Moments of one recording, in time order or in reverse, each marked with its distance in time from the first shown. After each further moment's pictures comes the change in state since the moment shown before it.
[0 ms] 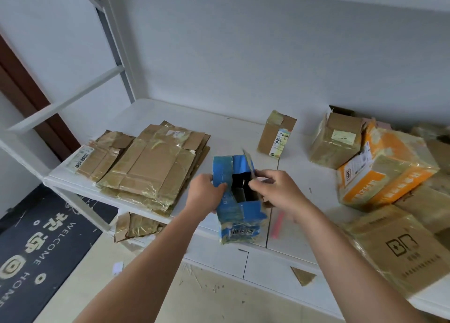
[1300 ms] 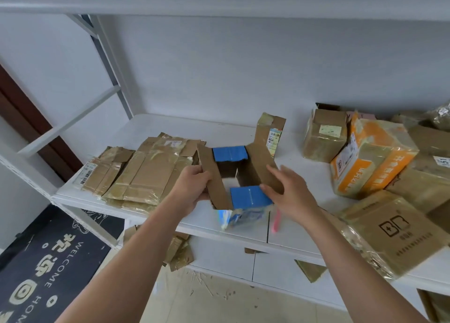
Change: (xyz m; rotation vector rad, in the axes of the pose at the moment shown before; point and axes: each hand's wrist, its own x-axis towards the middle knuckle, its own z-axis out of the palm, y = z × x) left_hand -0.025 0.023 -0.035 -0.446 -0.175 0.023; right_hand -0.031 0.029 -0.019 -0.548 0.250 -0.112
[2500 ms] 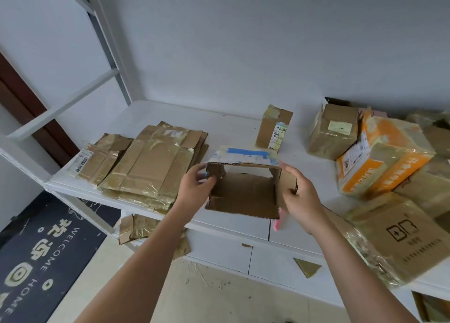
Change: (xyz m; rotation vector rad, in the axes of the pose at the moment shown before) left_hand 0.039 -0.061 -0.007 0.127 0.162 0.104; right_hand -0.003 0.010 0.009 0.435 0.082 0.099
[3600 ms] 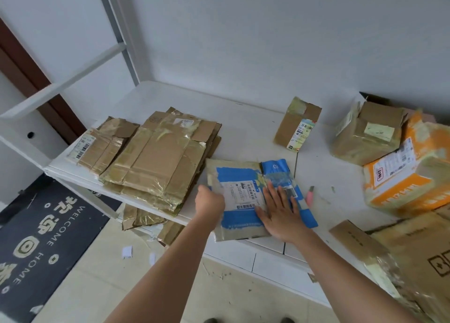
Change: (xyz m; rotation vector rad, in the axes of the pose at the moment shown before) left_hand 0.034 -0.041 0.031 0.123 0.163 -0.438; right_hand 0.062 0.094 0.093 -0.890 -0.577 0.007
